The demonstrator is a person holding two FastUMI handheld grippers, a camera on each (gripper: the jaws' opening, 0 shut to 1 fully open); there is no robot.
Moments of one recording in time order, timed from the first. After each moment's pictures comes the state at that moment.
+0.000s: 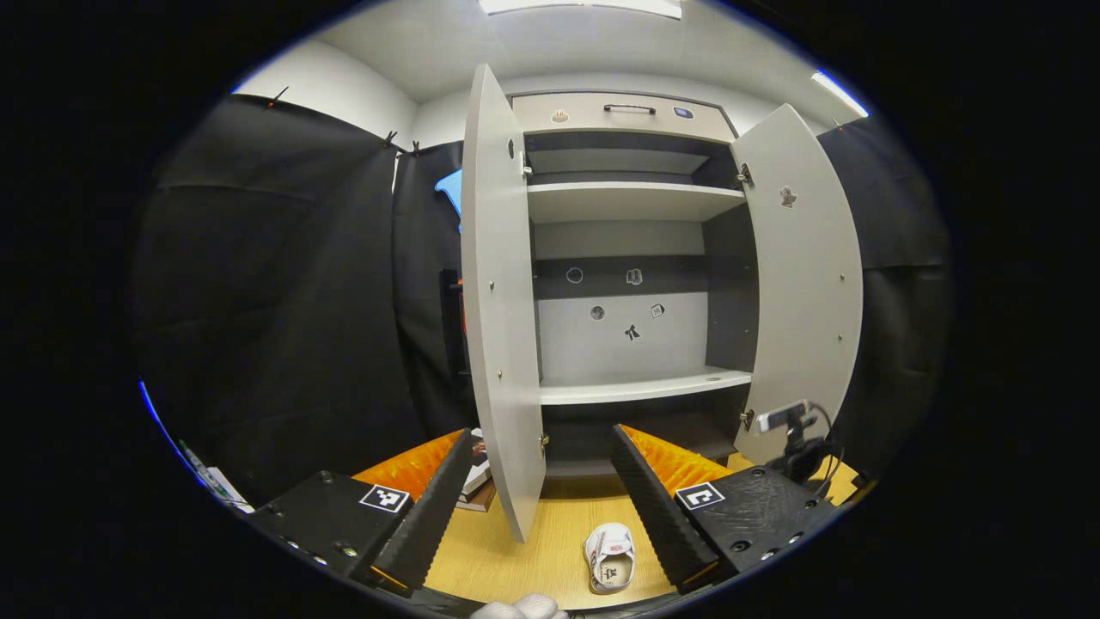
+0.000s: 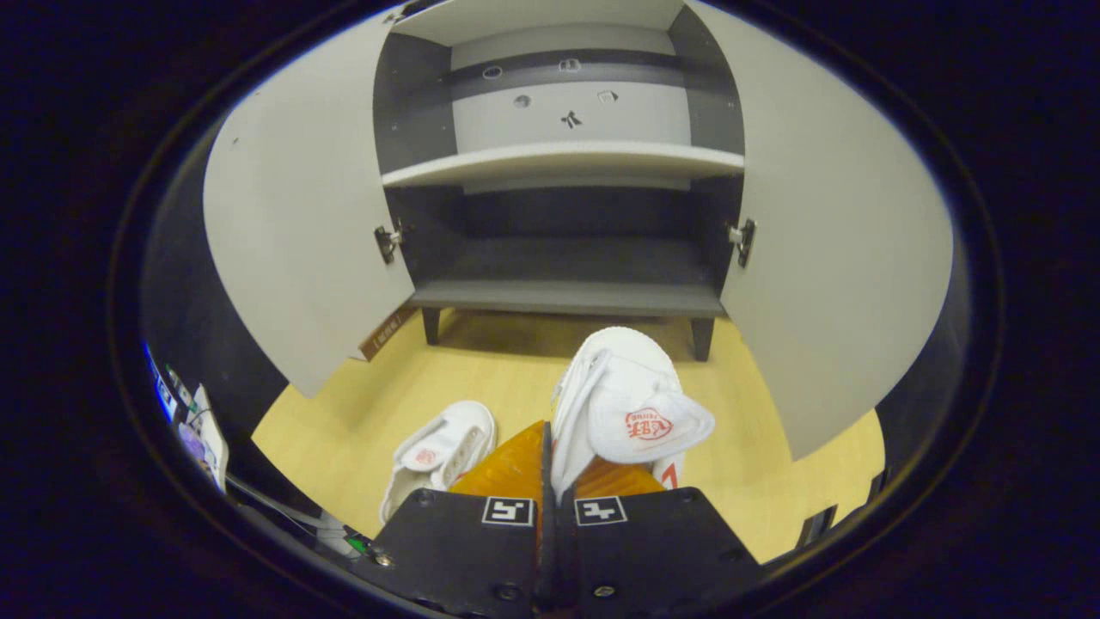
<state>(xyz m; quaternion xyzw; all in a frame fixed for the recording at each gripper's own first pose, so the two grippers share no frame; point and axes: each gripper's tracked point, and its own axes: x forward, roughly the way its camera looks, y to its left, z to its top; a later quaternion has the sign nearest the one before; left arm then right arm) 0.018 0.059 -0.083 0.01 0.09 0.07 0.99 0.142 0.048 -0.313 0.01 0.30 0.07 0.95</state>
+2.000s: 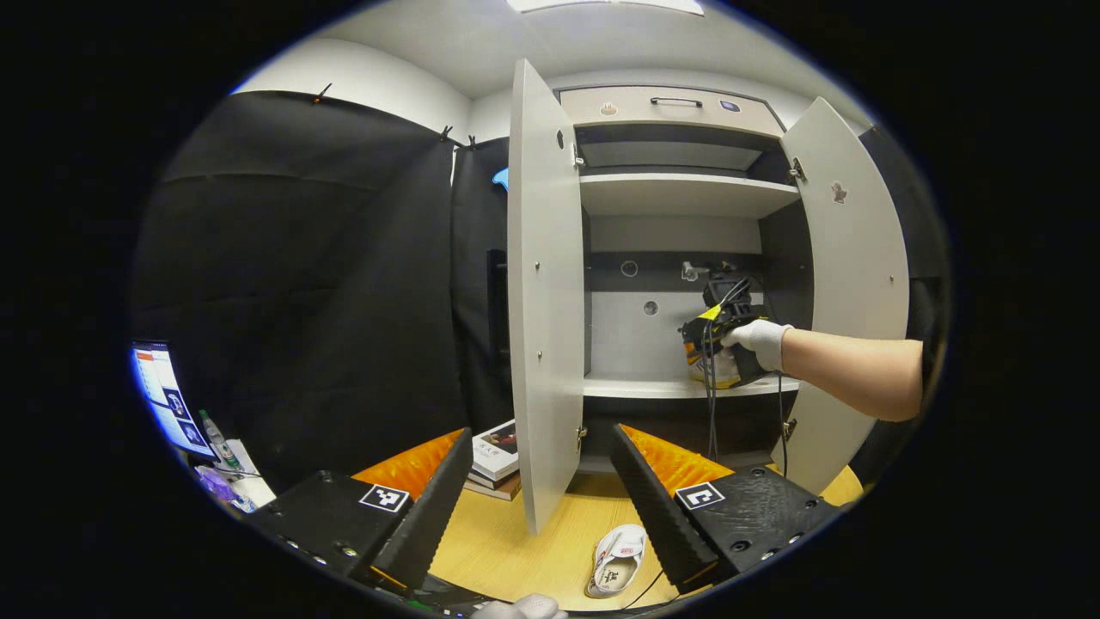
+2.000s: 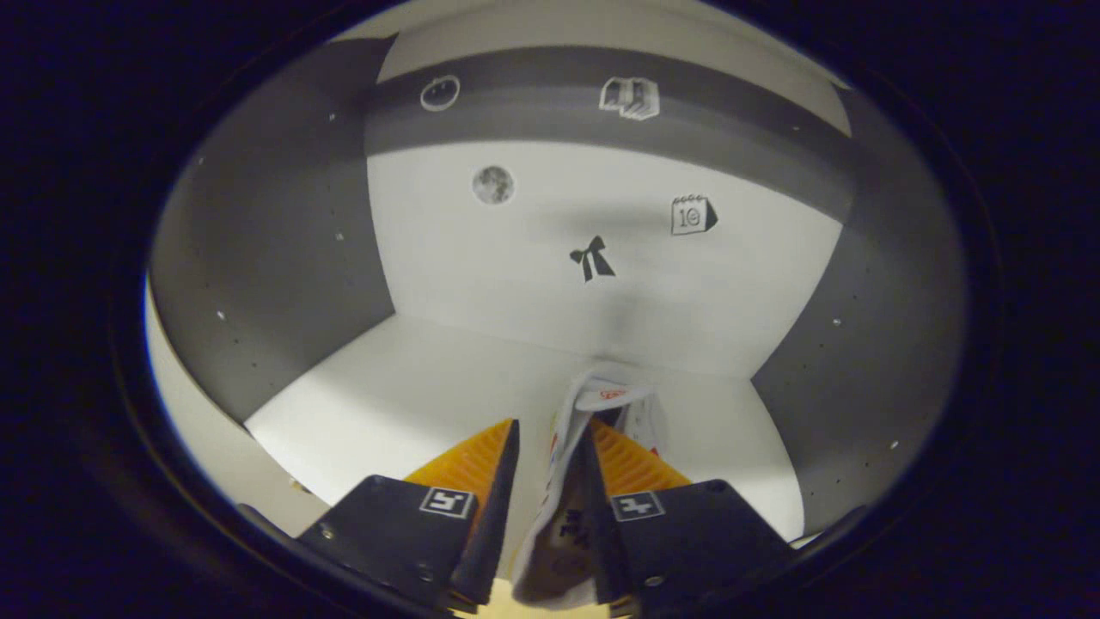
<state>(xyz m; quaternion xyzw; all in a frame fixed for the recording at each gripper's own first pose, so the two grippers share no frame) 0.010 0.069 -0.095 -0.02 0.09 0.18 0.98 0.482 0.066 -0.135 -0.03 0.29 0.06 0.96</state>
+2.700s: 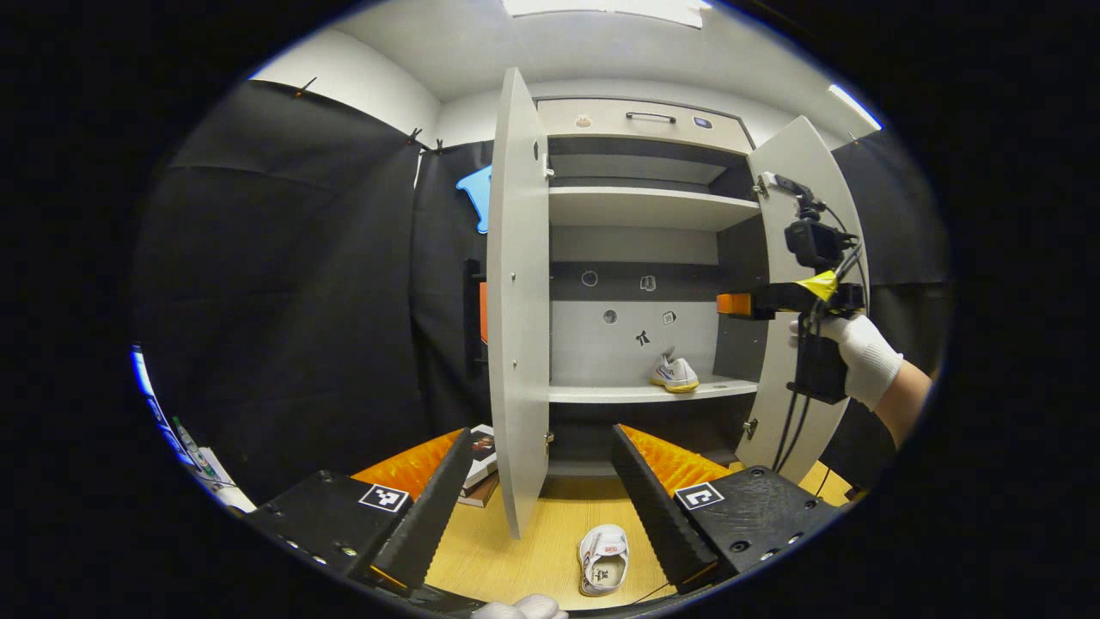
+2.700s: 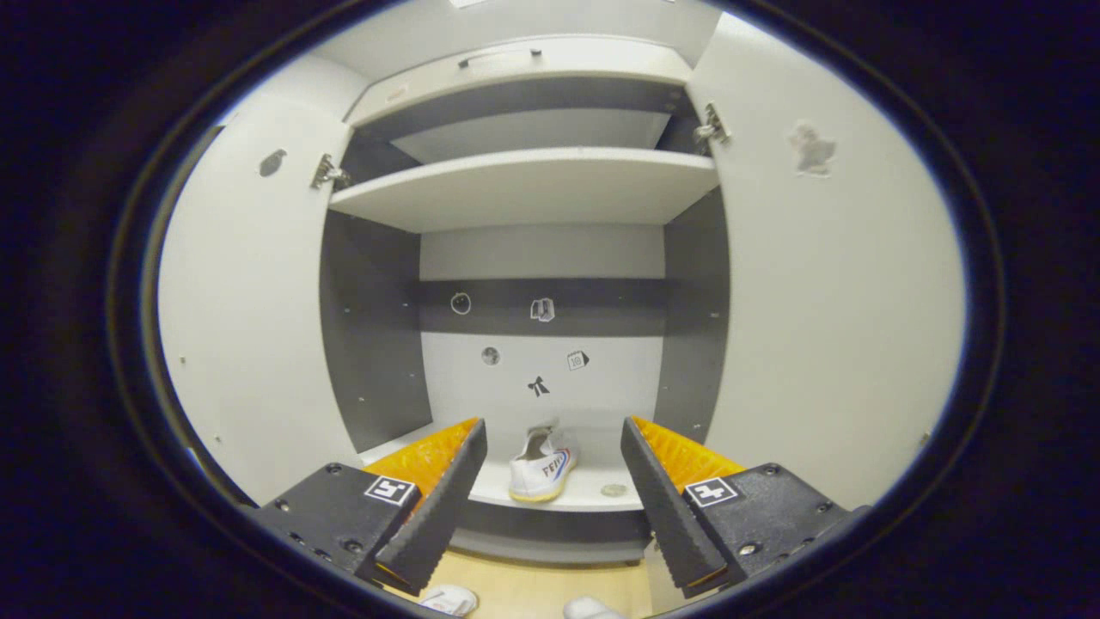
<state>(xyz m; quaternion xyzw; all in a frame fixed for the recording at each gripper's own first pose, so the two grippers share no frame) 0.007 0.061 -0.086 -0.02 0.07 0.09 0.99 0.242 0.002 -0.009 0.00 0.05 0.03 1.00</state>
